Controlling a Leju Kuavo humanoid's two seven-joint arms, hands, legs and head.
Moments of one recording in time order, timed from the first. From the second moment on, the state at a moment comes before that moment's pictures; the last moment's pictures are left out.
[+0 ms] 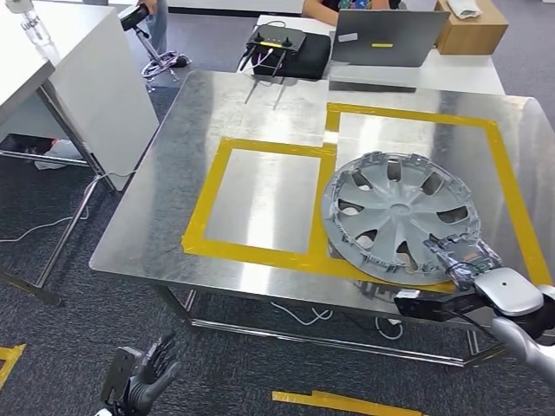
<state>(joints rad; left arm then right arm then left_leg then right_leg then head) 0.13 0.02 -0.04 -0.96 0.12 -0.23 -0.41 -0.43 -0.80 0.68 -1.60 0.99 0.55 0.27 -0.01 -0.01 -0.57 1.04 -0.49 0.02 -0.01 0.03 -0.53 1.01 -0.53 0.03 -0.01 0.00</state>
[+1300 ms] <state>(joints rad) 0.32 -0.14 0.29 -1.23 0.01 -0.30 -0.33 0.68 0.06 -0.31 -2.31 0.35 -0.20 -0.13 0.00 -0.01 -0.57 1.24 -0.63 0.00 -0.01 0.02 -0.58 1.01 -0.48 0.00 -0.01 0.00</state>
